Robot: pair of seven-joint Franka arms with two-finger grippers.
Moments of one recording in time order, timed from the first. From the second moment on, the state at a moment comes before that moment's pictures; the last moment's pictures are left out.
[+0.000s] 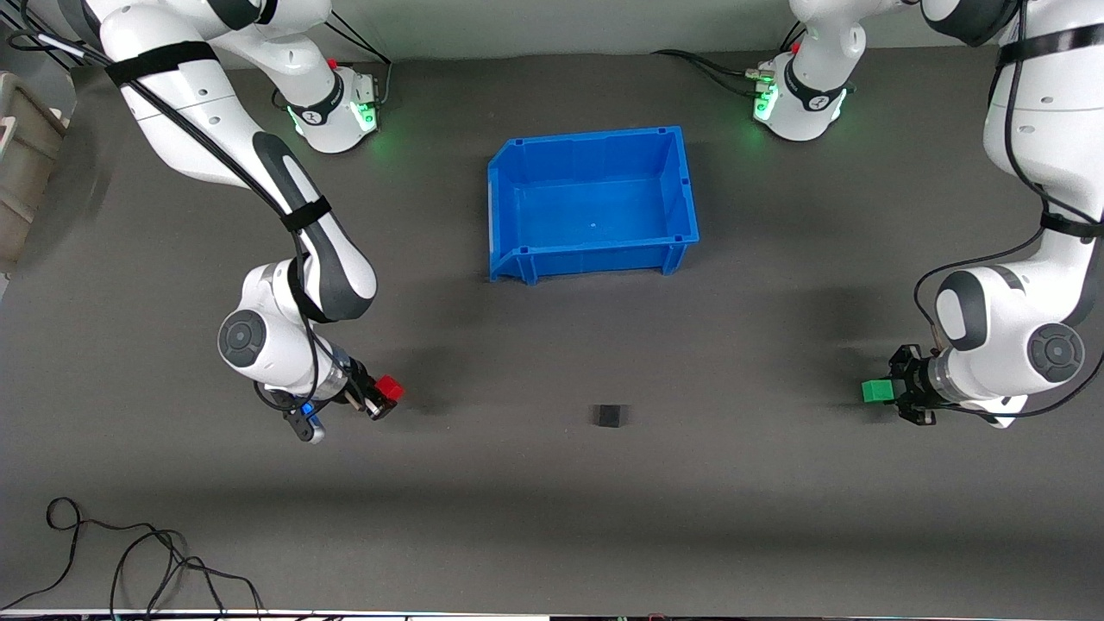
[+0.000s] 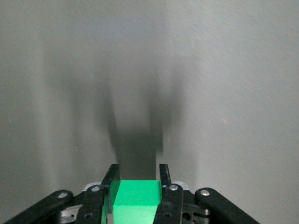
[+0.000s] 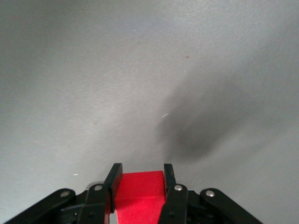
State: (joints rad) left arm 0.17 0.62 -0.08 -1.76 -0.01 2.33 -1.48; right arm 0.20 0.61 0.05 -1.75 0.19 2.41 0.99
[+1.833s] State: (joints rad) left arm -0.32 0.86 -0.14 -1.39 0.10 2.44 -1.97; right arm 0.61 1.03 0.04 -1.19 0.00 2.37 2.11
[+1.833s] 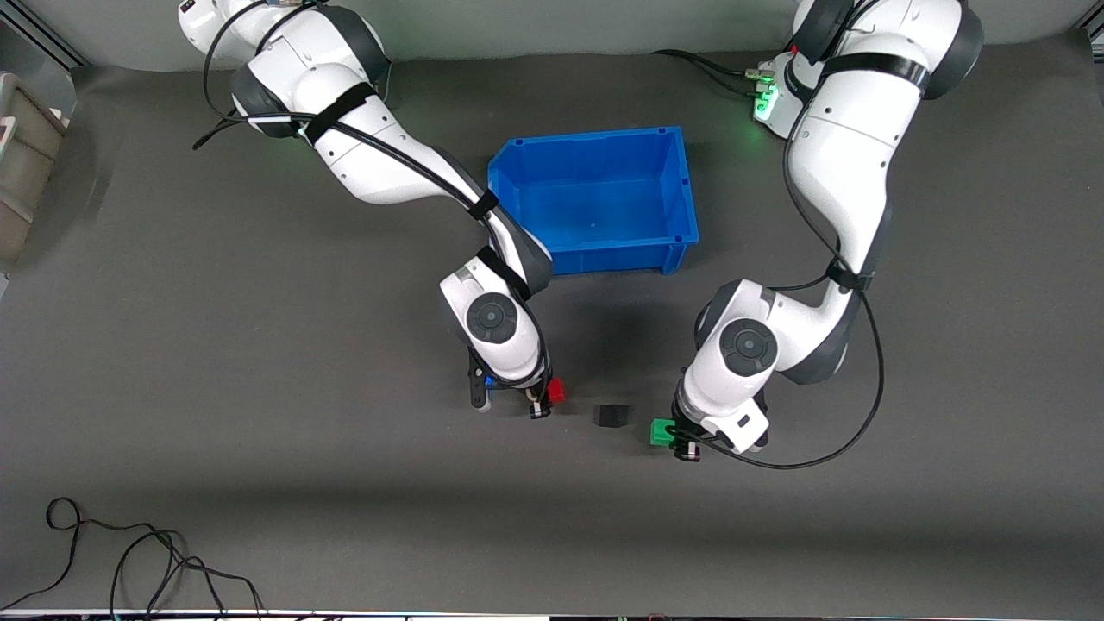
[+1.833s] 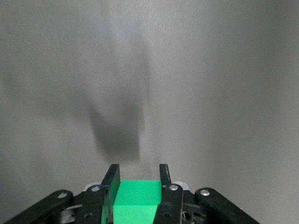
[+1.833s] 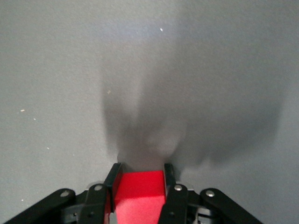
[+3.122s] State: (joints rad) left arm -0.39 0.95 -0.16 -1.29 0.08 2.37 -2.01; right arm 0.61 1.03 0.04 -1.18 0.00 2.36 2.13
